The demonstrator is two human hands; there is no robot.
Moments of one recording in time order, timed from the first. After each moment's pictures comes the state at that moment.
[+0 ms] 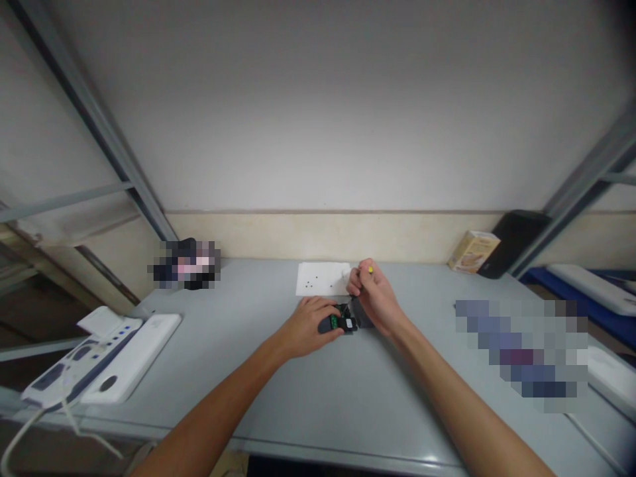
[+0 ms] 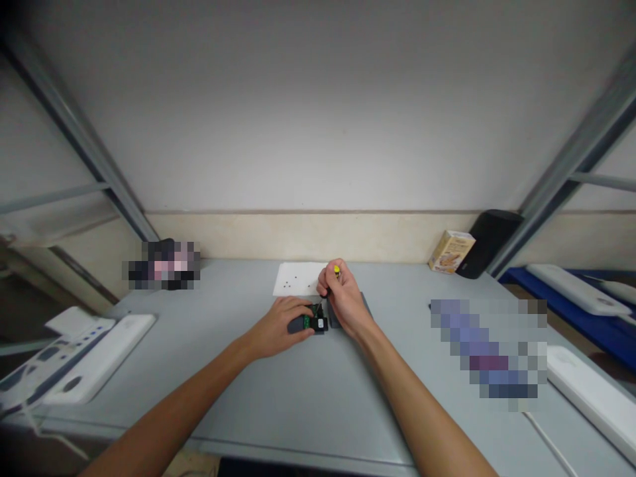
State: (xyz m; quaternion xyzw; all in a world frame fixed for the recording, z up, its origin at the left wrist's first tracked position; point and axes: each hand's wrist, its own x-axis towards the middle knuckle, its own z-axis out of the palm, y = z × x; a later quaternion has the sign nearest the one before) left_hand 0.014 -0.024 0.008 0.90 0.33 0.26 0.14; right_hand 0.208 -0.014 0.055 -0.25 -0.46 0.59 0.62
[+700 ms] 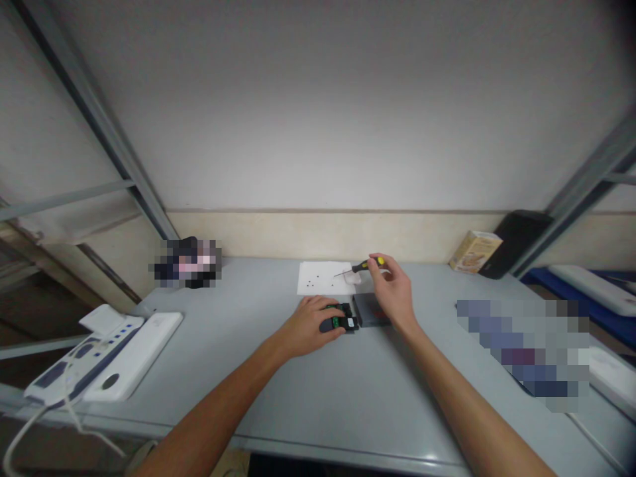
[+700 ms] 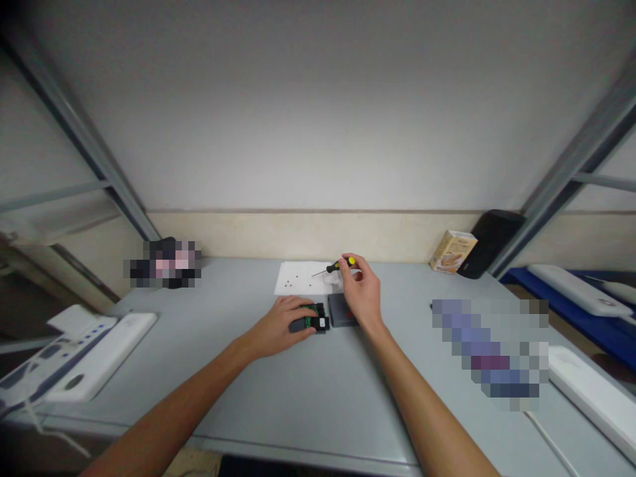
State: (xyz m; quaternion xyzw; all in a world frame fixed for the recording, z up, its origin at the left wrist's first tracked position) left_hand 0.013 -0.026 0.010 0.90 0.33 0.25 0.13; right_hand 0.235 -0.001 0.051 -0.56 -0.54 0.18 0.61
